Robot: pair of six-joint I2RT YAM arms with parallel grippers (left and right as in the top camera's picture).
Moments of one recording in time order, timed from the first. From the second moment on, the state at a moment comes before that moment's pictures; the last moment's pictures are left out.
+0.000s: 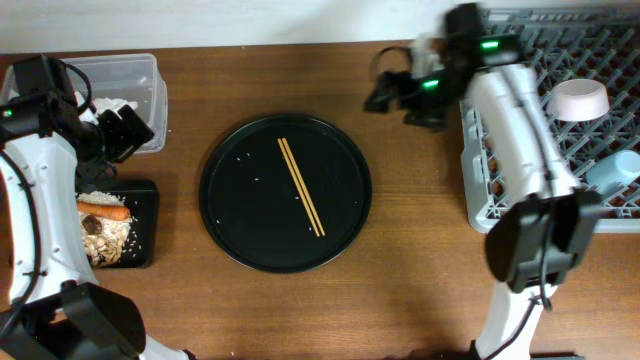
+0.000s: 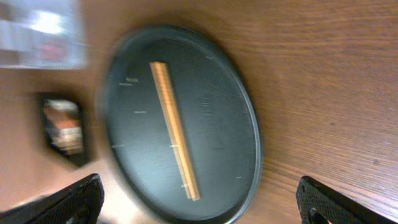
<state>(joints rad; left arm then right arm) 0.30 1.74 1.75 -1.25 0.14 -0.41 0.16 2.08 2.04 -1.20 -0.48 0.24</state>
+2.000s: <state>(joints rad) 0.30 1.74 1.75 -1.25 0.14 -0.41 0.59 2.38 2.01 -1.10 0.03 0.34</state>
